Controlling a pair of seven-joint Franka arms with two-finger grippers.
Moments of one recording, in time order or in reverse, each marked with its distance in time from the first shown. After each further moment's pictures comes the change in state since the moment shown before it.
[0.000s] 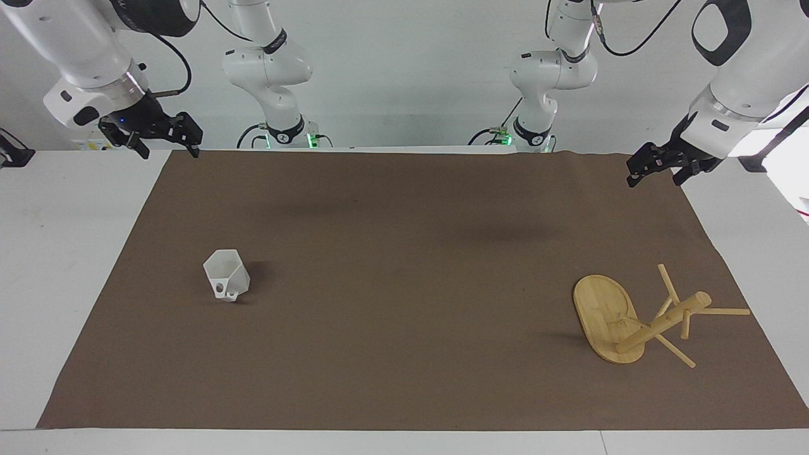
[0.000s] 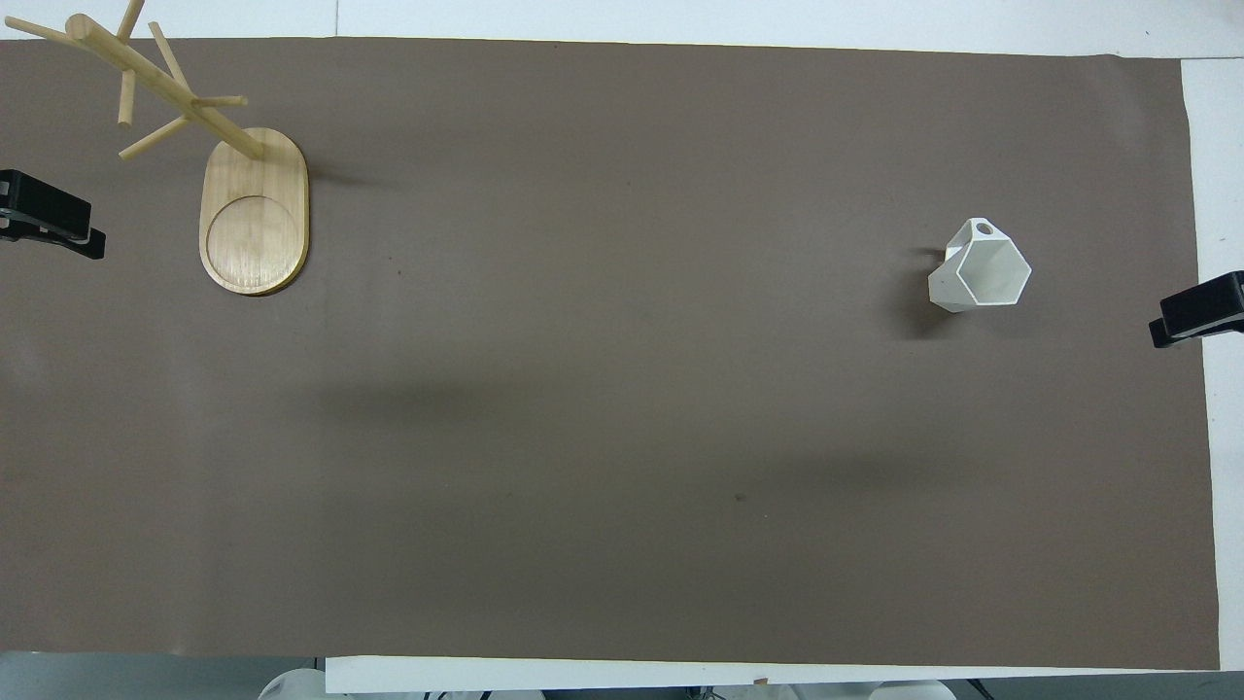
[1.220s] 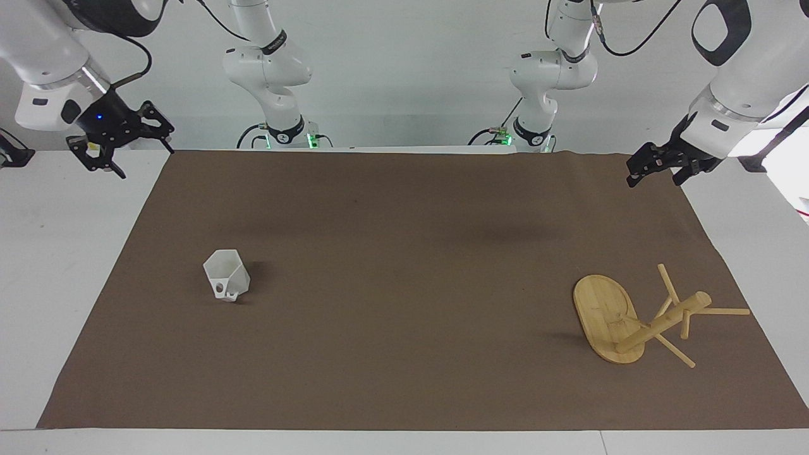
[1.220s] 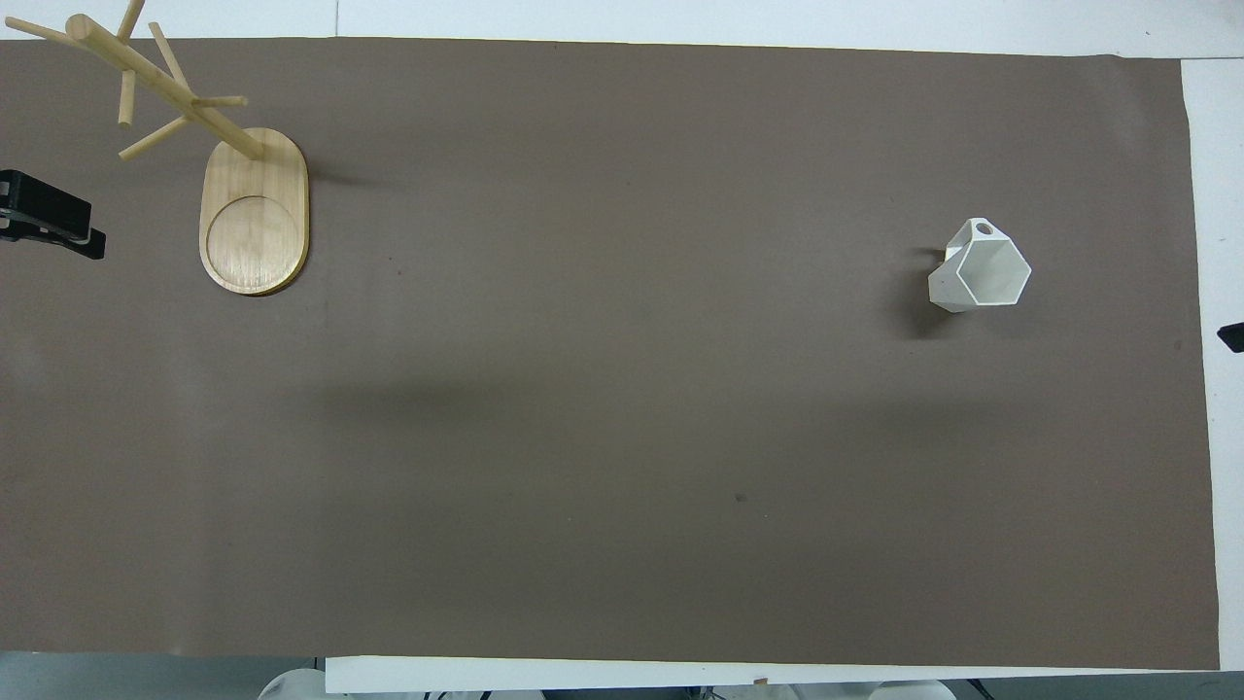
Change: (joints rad) left arm 0.000 0.000 0.000 0.000 0.000 0.000 0.000; right arm -0.188 0.059 -0.015 0.007 0.171 0.095 -0.974
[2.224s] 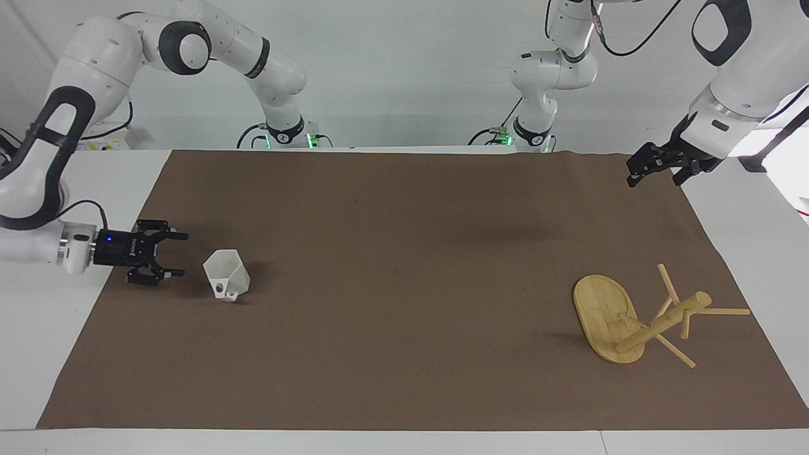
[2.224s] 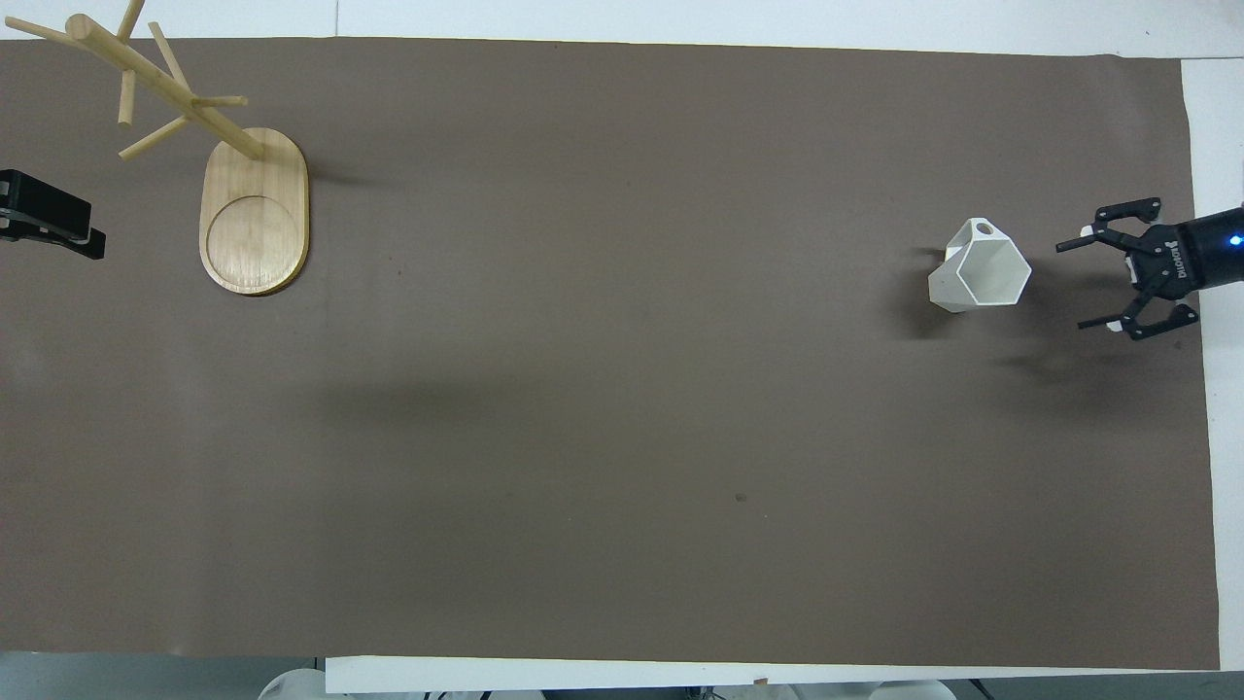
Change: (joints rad) left arm 0.000 0.000 0.000 0.000 0.000 0.000 0.000; right arm -0.579 0.766 0.437 0.222 0.533 -0.129 -1.184
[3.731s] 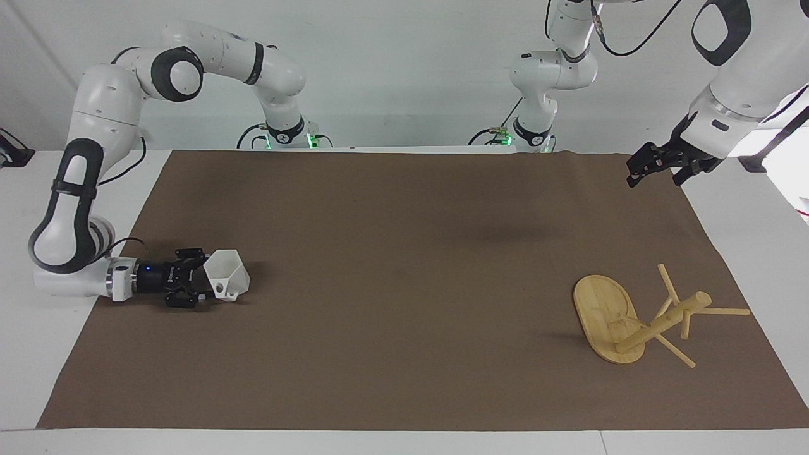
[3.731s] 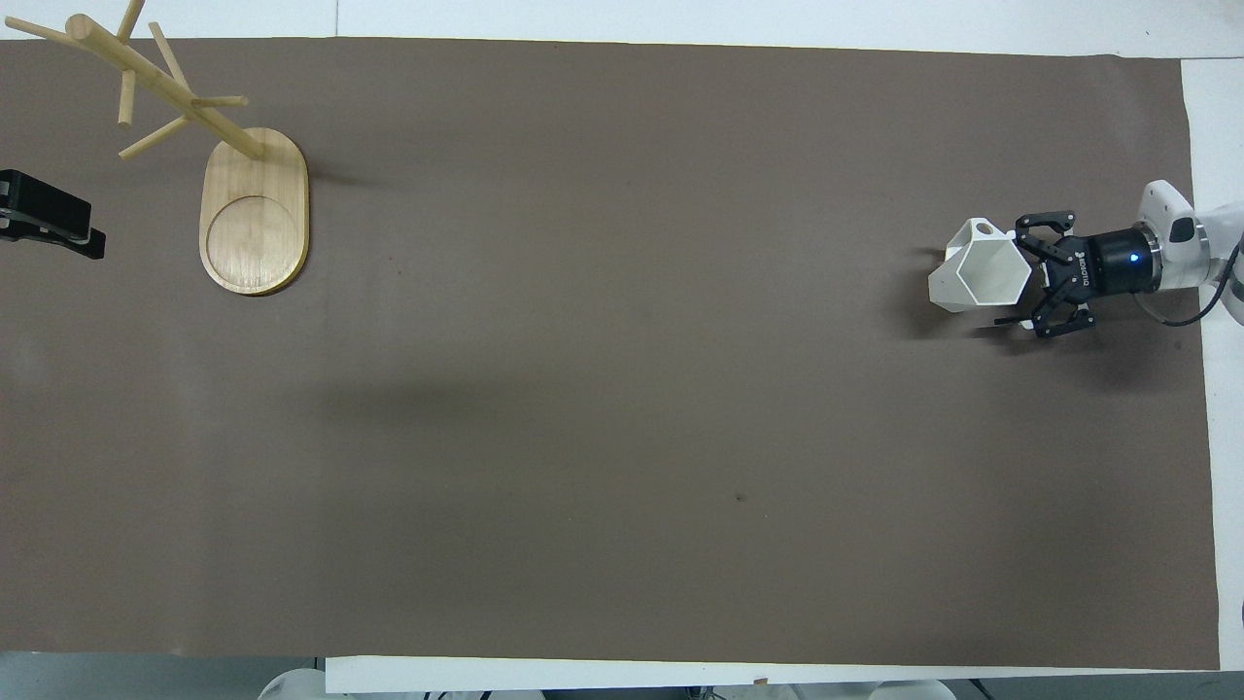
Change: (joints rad) left arm 0.000 0.000 0.000 0.000 0.000 0.000 0.000; right arm -0.008 0.093 0.036 -0.065 0.117 0.064 -0.117
